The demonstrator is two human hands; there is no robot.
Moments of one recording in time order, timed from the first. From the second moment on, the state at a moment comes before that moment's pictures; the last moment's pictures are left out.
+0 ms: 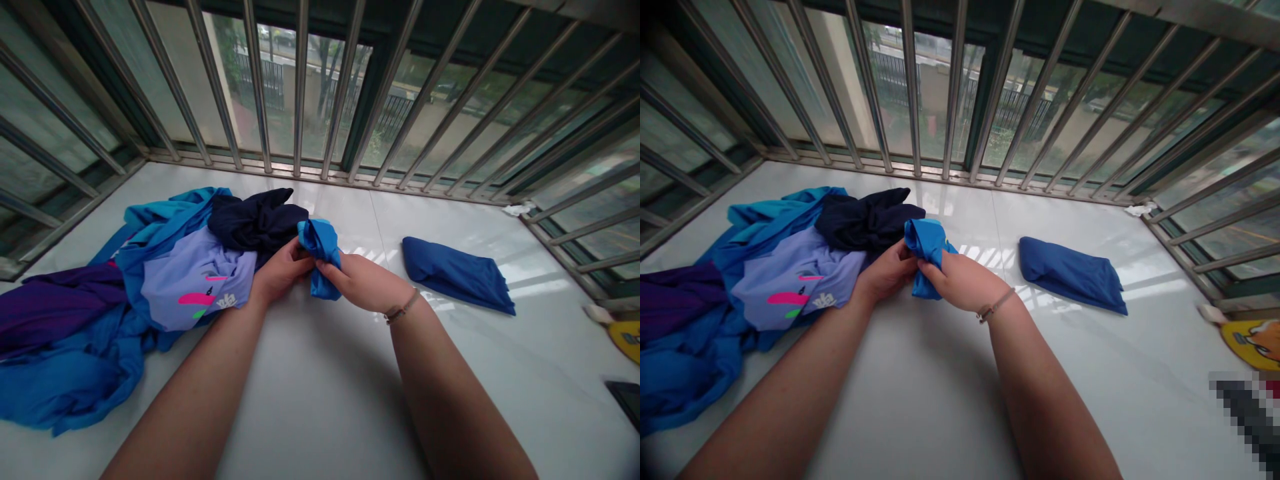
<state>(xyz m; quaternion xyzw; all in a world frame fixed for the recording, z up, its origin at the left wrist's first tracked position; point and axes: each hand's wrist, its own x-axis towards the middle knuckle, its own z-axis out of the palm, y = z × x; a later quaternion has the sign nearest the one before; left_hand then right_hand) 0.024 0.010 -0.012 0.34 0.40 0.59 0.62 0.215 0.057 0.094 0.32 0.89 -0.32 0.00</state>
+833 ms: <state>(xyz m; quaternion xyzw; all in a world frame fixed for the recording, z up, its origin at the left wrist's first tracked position) 0.017 0.001 0.001 0.26 0.34 0.63 0.65 0.221 0.069 0.108 0.40 0.60 -0.51 -0.47</state>
